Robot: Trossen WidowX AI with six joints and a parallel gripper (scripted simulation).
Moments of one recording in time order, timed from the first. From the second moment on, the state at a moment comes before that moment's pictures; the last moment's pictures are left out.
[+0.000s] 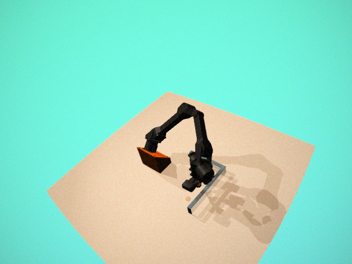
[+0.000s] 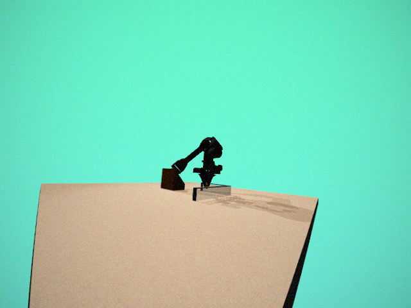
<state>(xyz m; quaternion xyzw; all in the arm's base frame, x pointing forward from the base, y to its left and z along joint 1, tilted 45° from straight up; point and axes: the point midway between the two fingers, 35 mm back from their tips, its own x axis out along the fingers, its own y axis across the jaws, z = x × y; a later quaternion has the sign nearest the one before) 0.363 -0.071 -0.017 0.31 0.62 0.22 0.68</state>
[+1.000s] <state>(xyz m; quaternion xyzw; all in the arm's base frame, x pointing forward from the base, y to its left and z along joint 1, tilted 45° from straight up) 0.339 -0.151 -0.032 0.33 0.63 0.21 0.68</state>
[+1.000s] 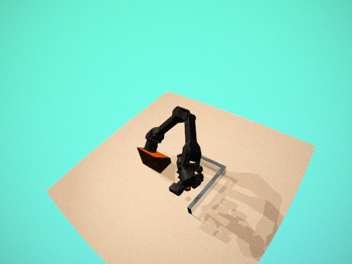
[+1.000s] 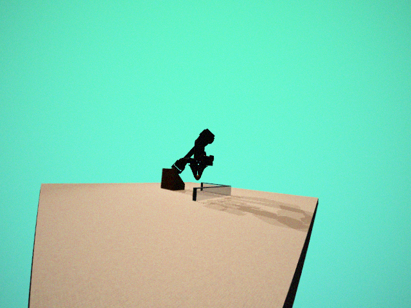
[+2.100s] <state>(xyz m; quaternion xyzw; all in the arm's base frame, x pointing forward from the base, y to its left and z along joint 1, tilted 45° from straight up) 0.347 -0.098 -0.100 0.32 0.62 0.21 0.68</state>
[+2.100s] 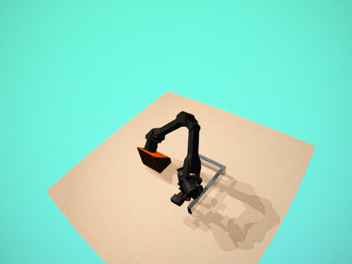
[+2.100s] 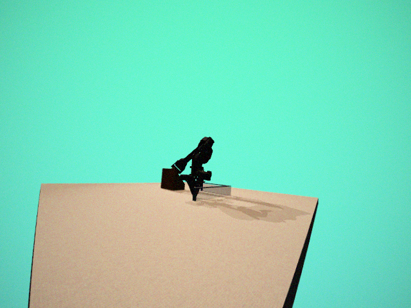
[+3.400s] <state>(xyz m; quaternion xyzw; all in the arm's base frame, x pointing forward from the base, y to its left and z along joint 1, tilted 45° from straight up) 0.337 -0.153 -0.050 0.32 0.62 0.21 0.68</state>
